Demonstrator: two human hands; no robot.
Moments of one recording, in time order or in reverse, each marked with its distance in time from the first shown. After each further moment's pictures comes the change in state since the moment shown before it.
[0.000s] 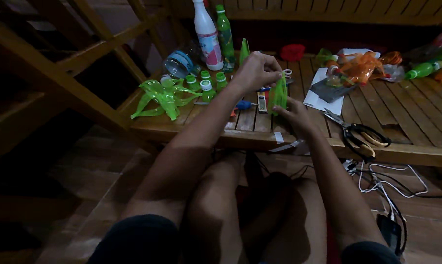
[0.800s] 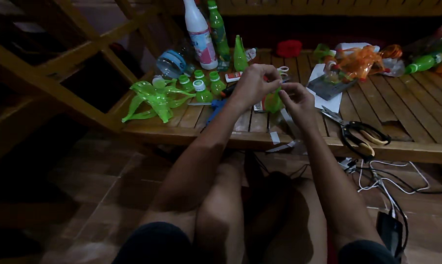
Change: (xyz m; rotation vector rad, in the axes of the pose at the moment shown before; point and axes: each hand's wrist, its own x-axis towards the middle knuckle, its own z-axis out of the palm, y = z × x) left_hand -0.012 -0.002 0.029 0.109 0.103 0.064; right_hand 0.003 0.000 0.000 0.079 0.374 -0.361
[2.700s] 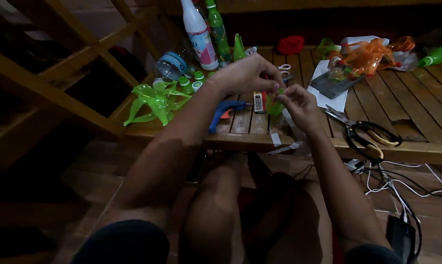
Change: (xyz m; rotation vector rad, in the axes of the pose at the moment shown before) left_hand 0.018 0.009 -0.041 0.075 -0.464 0.121; right_hand -0.003 -0.004 -0.006 0.095 -0.110 -0.018
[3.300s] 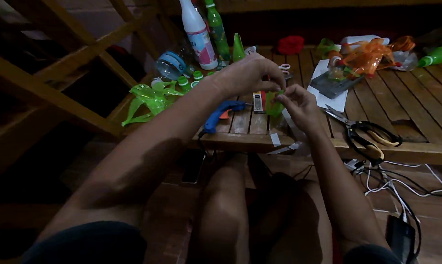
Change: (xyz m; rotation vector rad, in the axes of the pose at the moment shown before) left_hand 0.005 -0.016 0.003 0.272 0.079 0.358; right_hand 0.001 0.003 0.000 -0.010 -0.006 -0.032
